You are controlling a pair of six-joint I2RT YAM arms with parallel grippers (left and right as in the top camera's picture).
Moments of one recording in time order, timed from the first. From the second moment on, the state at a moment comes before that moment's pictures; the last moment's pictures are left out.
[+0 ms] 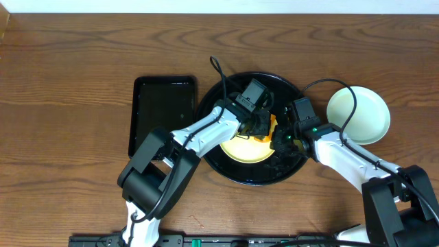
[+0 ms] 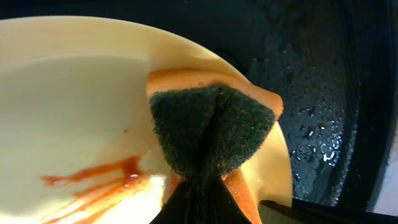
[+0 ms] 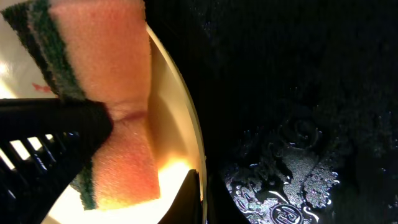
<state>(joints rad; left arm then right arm) -0.70 2.02 1.30 -0.40 0.24 -0.58 0.36 1.63 0.78 -0.37 -0.19 0.62</state>
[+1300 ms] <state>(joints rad) -0.58 1.98 1.33 -0.70 -0.12 -0.36 0.37 1.63 0.79 -0.39 -0.21 0.64</state>
